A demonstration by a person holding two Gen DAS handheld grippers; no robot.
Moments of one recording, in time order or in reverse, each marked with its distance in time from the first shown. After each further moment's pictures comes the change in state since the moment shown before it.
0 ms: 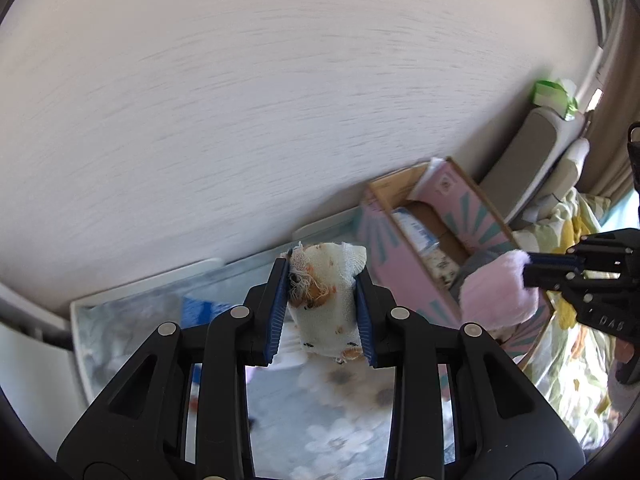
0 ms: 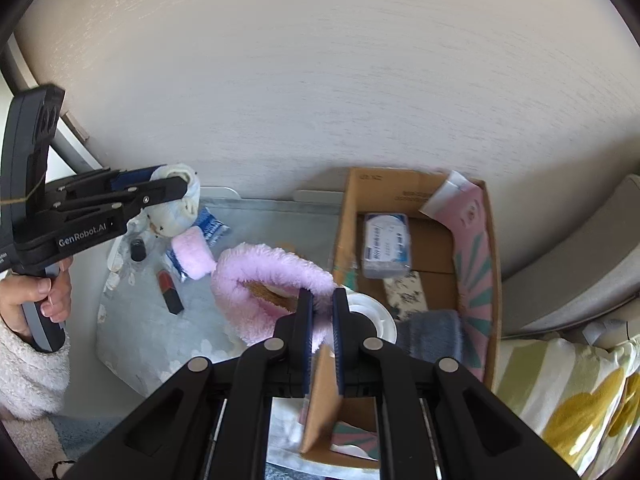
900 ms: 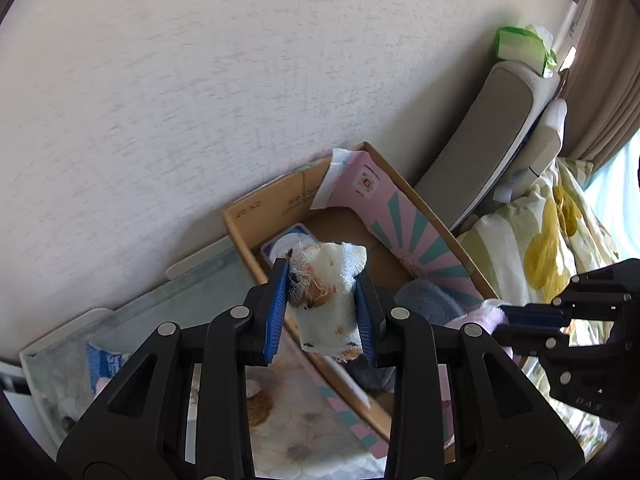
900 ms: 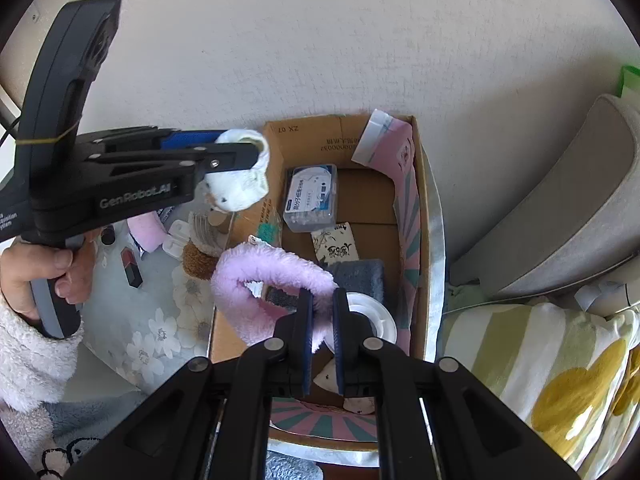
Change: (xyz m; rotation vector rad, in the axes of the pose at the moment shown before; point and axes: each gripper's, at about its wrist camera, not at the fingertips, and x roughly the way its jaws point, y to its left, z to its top) left arm 0.097 -0.124 0.039 0.115 0.101 -0.091; right arm 0.011 -0.083 -0.034 0.012 0.090 0.031
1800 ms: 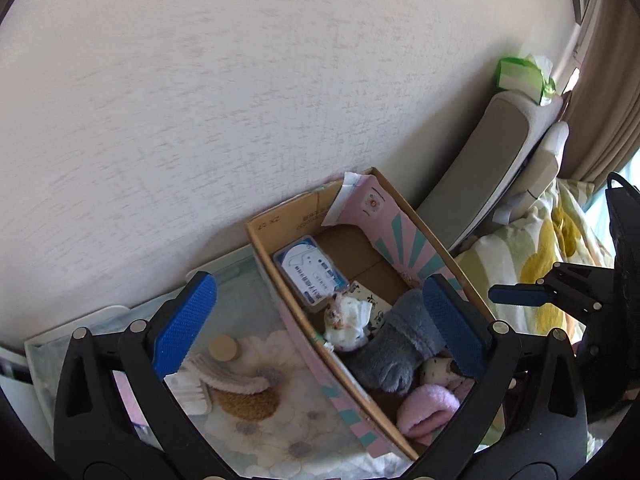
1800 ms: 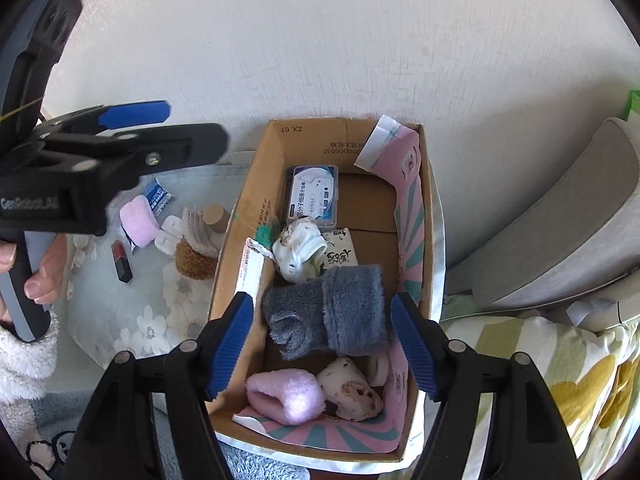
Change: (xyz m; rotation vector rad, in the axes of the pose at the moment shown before) left arm -0.043 0.015 -0.004 -0.051 -0.079 0.022; right arm 0.003 0.014 0.004 -0.125 -0.005 -0.018
